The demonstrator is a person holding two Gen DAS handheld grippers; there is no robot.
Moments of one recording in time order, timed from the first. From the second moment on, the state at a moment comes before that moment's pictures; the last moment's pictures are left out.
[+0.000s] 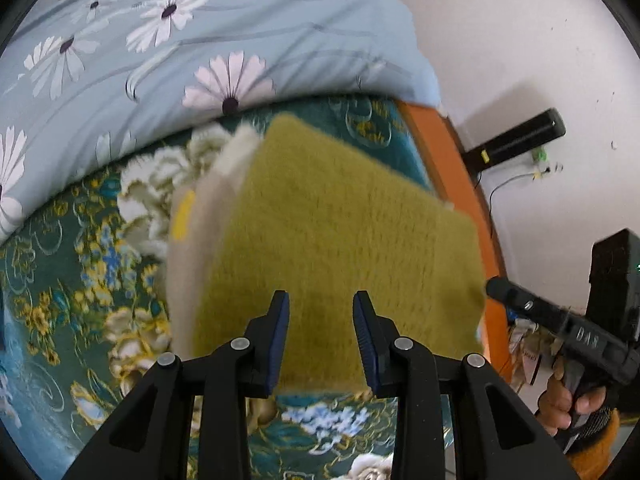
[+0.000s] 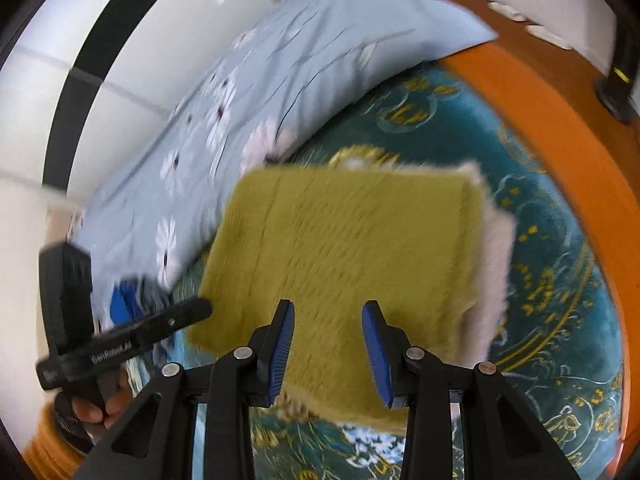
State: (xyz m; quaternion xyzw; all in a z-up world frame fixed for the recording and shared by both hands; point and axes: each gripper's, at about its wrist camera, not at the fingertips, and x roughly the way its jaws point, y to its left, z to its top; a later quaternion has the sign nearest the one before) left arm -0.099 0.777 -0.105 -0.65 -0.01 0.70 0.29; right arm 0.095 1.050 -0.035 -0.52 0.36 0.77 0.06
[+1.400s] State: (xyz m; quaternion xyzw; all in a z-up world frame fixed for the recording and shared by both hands) left arm -0.093 0.753 -0.154 -0.67 0.00 0.70 0.25; right arm 0.135 1.043 -0.067 -0.53 0.34 0.77 0.12
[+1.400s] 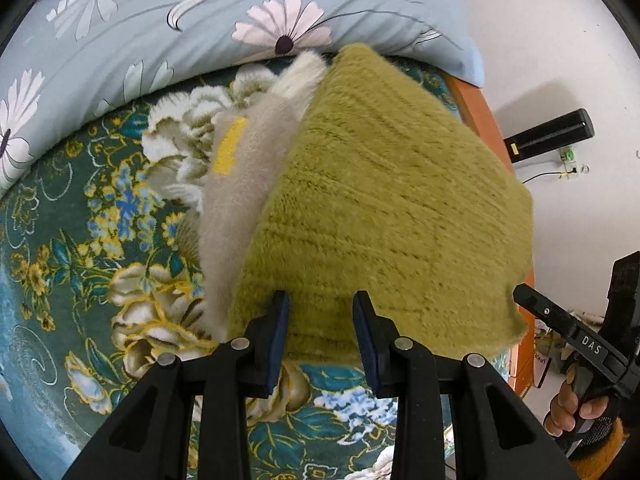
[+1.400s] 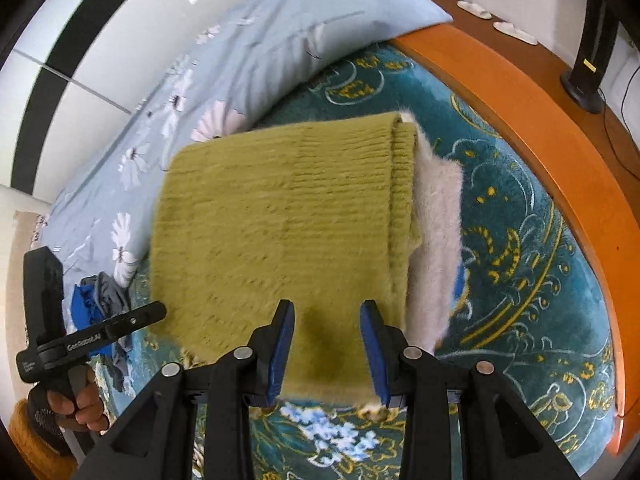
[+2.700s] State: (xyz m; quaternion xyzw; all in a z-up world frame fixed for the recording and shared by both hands) left arm 0.036 0.736 -0.127 -0.70 0.05 0.69 0.18; right arm 0.195 0.947 -0.082 -0.58 0.29 0.76 0.09
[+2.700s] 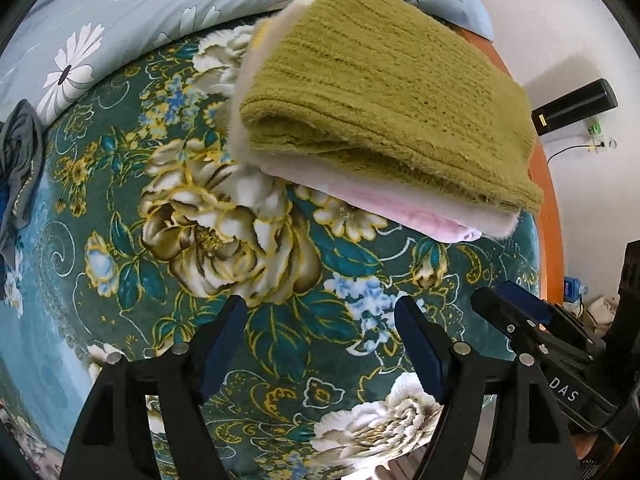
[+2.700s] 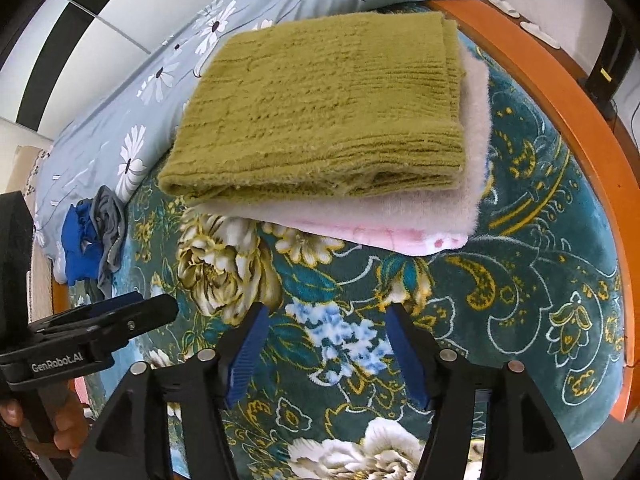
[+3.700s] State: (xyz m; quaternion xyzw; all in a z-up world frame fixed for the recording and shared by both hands) left arm 0.067 0.722 -0.098 -0.64 0.07 0.76 0.14; right arm 0.217 0.910 -0.050 -0.55 0.23 0.80 0.09
